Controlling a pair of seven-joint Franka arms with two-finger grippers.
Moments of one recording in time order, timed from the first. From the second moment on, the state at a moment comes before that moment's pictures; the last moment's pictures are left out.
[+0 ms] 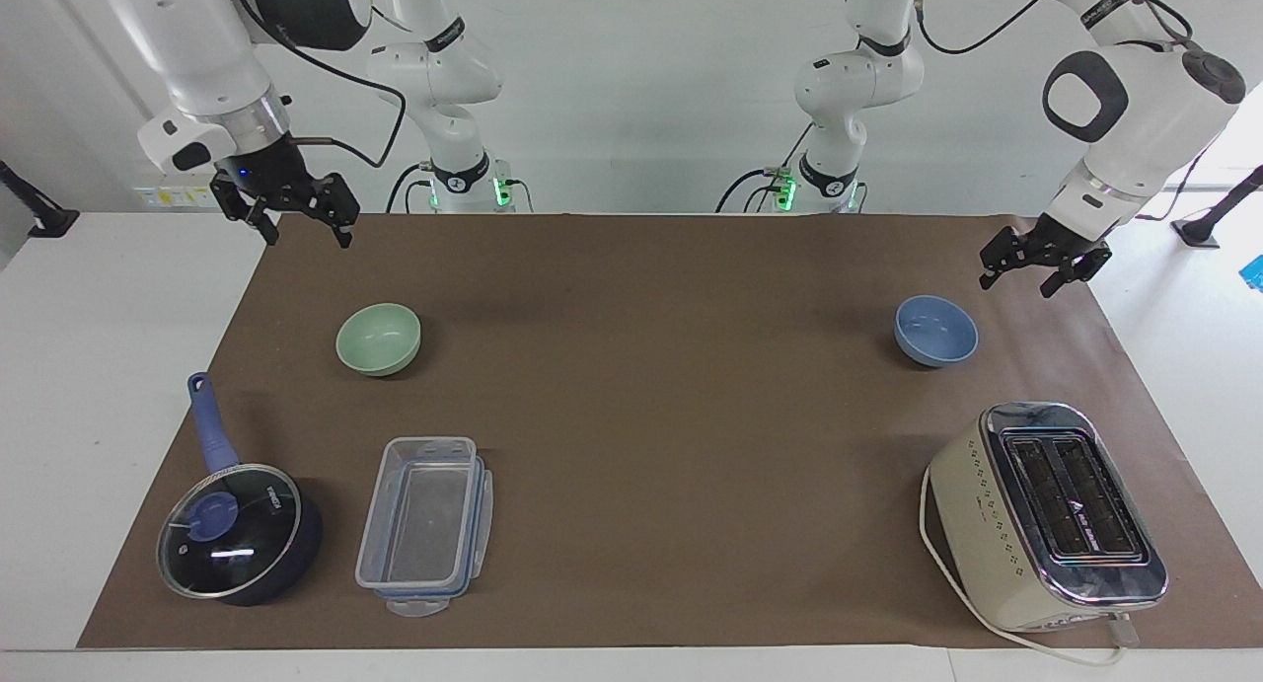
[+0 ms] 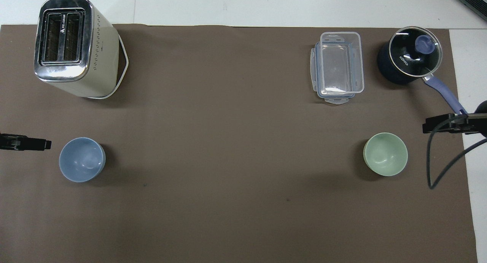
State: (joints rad) left arm 0.22 -0.13 -0.02 -2.11 -0.12 2.00 0.42; right arm 0.00 -0.10 -0.08 -1.81 -0.02 1.72 -0.03
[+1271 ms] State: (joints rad) left arm 0.29 0.01 -0.02 -2.33 -0.29 2.26 0.56; right arm -0.12 0.05 -0.08 -2.26 -0.02 2.30 -0.36
